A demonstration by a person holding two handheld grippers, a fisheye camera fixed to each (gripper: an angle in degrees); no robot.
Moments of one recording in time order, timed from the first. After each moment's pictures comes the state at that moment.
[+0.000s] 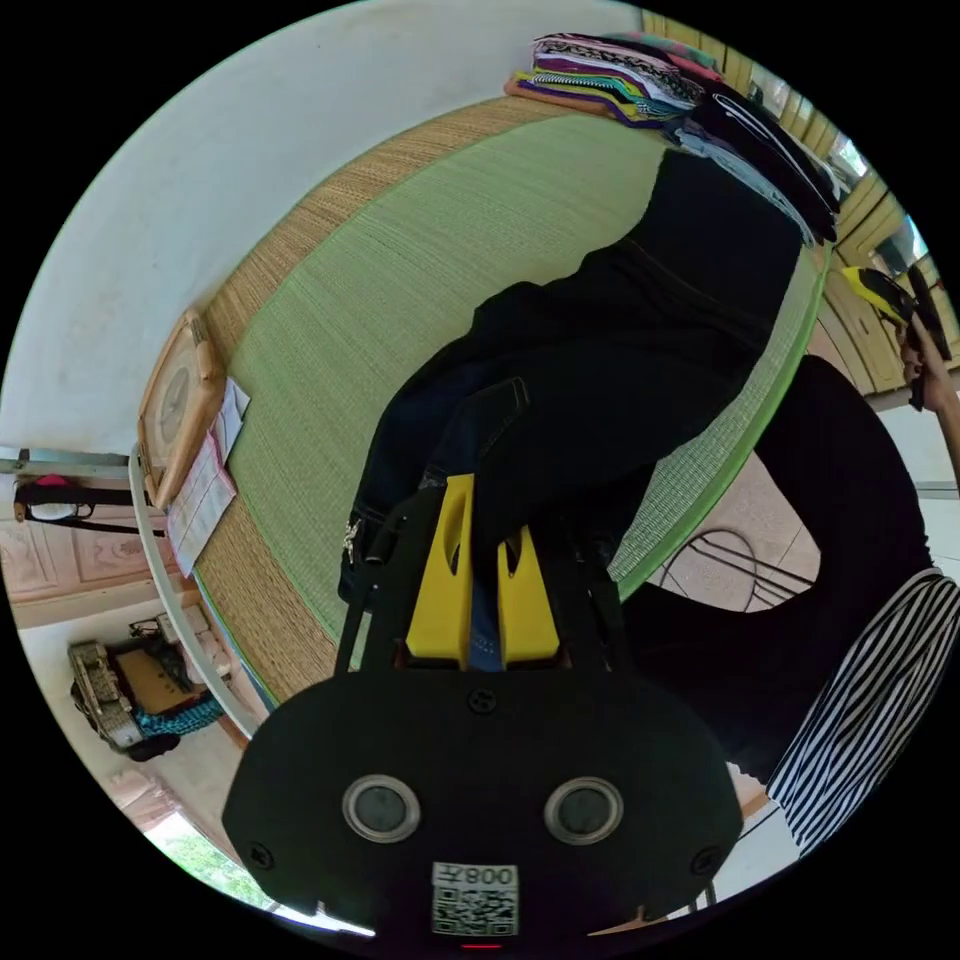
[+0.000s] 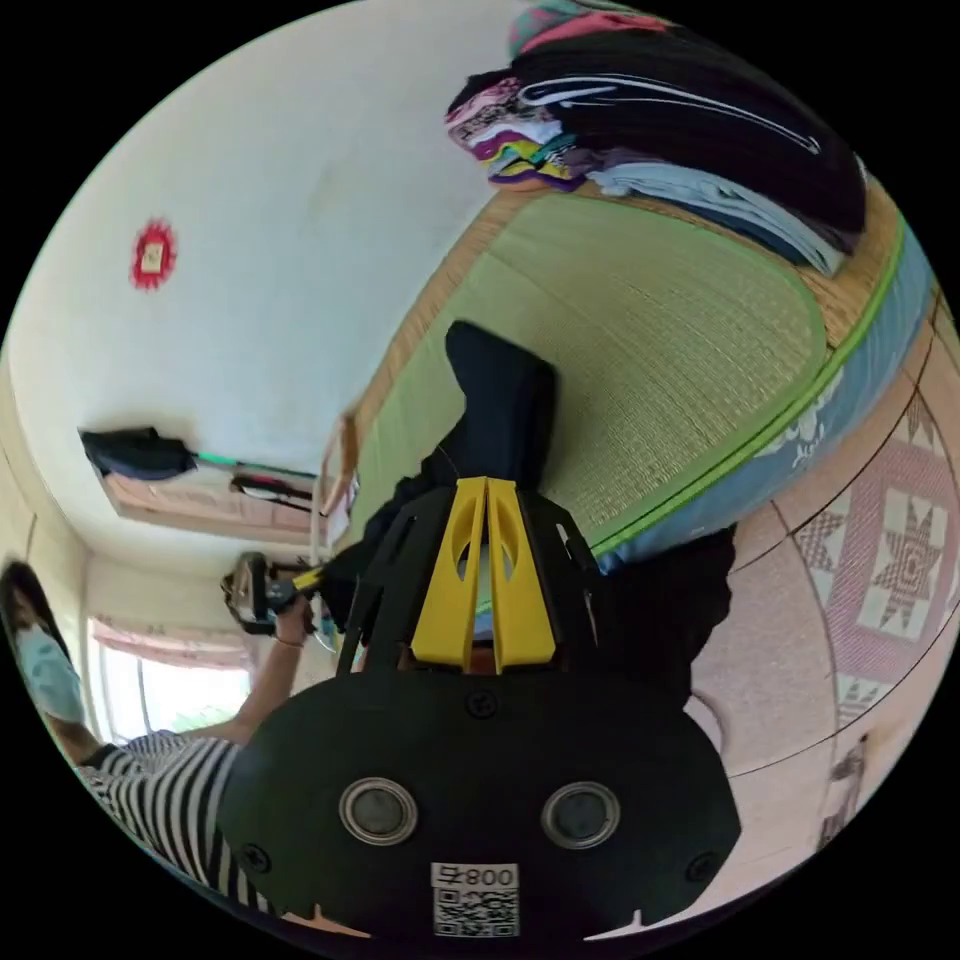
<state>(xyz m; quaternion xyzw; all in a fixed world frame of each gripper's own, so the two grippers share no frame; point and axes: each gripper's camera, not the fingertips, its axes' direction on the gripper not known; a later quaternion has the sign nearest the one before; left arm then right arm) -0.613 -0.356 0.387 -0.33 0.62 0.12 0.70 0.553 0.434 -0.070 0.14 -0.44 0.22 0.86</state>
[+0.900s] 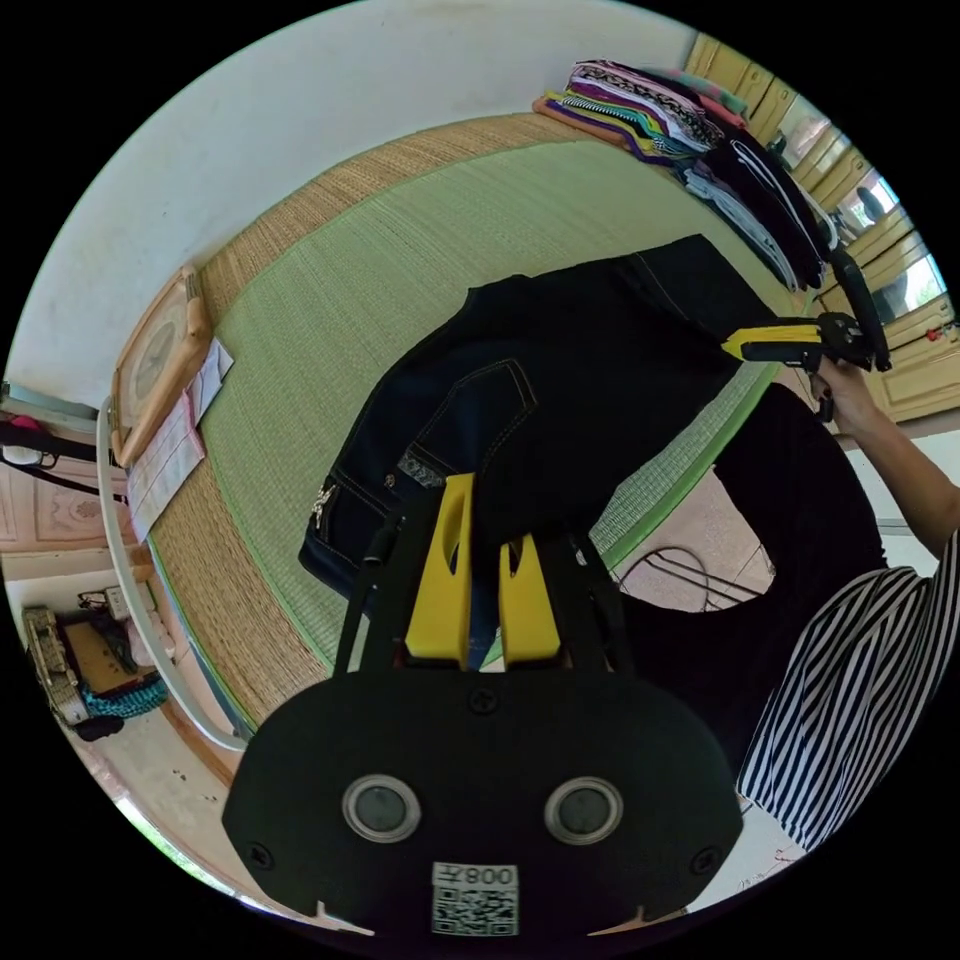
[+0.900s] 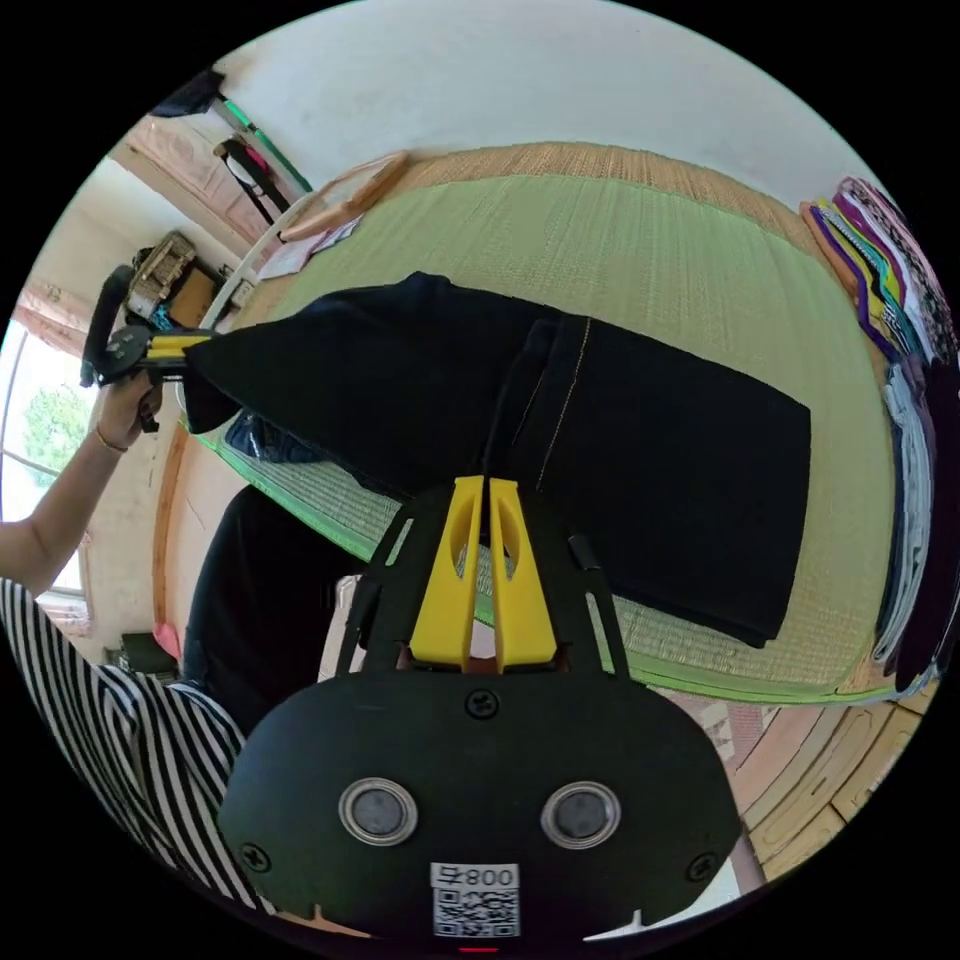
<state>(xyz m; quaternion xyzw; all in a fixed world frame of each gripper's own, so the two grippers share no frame) -0.638 -0.344 0.477 -0.34 0.65 0.05 0.68 0.344 0.243 -0.099 0.07 -0.28 -0.10 0.95</state>
